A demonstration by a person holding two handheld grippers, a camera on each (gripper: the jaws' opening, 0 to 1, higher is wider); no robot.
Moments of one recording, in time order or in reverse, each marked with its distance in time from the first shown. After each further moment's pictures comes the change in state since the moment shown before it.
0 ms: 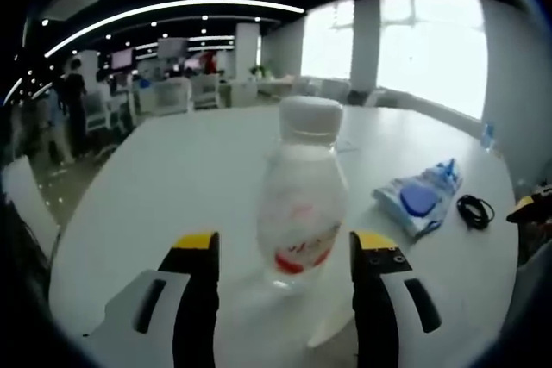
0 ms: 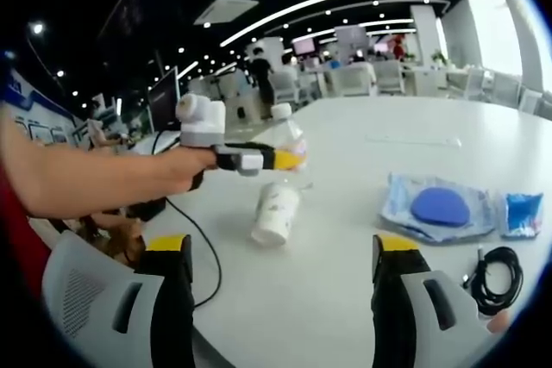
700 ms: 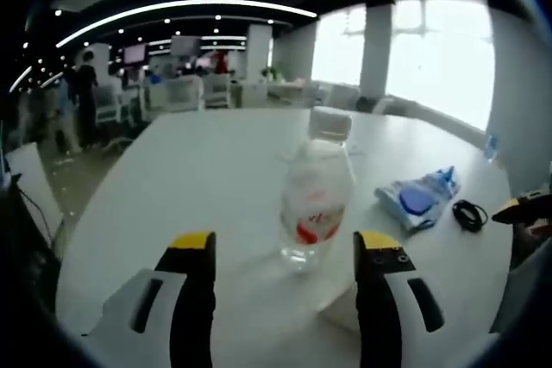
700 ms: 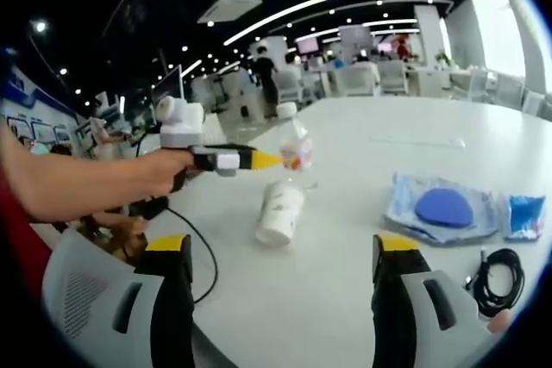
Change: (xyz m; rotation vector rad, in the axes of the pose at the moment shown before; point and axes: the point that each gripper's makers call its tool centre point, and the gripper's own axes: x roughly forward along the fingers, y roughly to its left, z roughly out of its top) left arm -0.042 0.019 -0.003 -0.050 -0.024 0.035; right arm 0.002 0.005 0.000 -0.008 0.005 0.018
